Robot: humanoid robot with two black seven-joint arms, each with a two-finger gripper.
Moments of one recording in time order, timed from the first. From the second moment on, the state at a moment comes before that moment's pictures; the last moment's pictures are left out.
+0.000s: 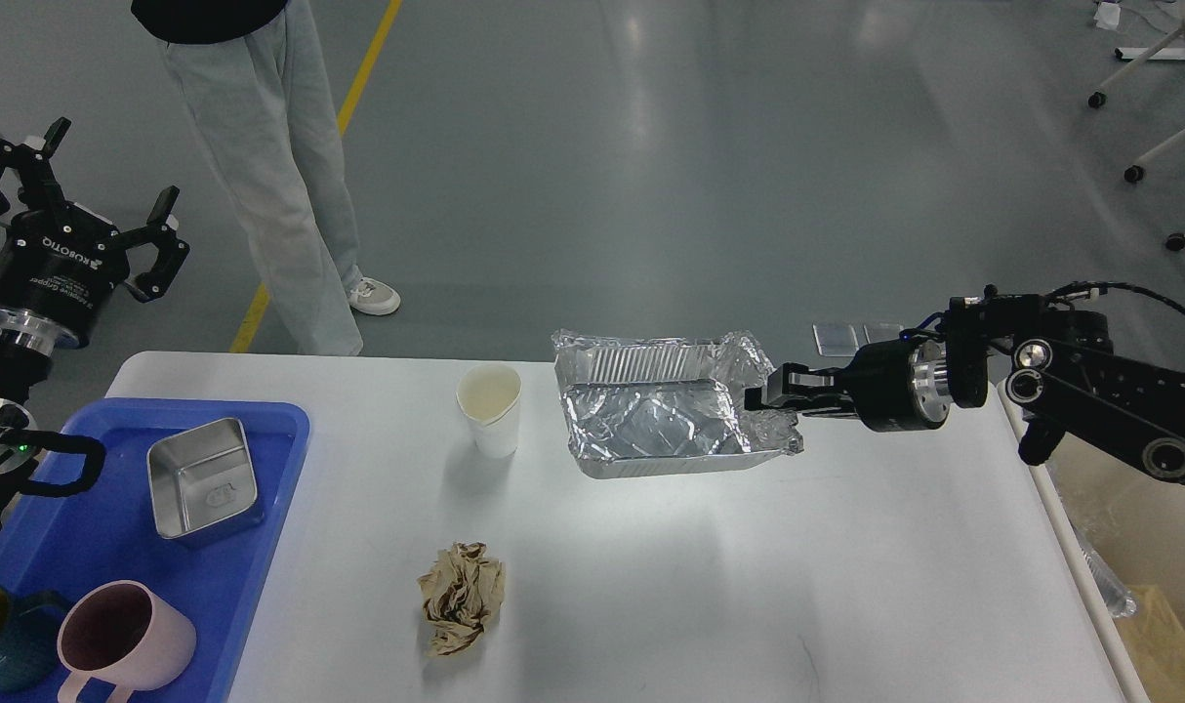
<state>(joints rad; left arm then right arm) -0.58 0.59 -0.91 -0.89 -0.07 -0.43 -0.36 0.97 -0.60 0.28 1.21 -1.03 0.57 0.11</state>
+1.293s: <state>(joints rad) -0.62 1.33 -0.56 -1.59 1.05 -0.26 -0.32 0.97 -0.55 0.25 1.19 -1.02 0.56 0.11</state>
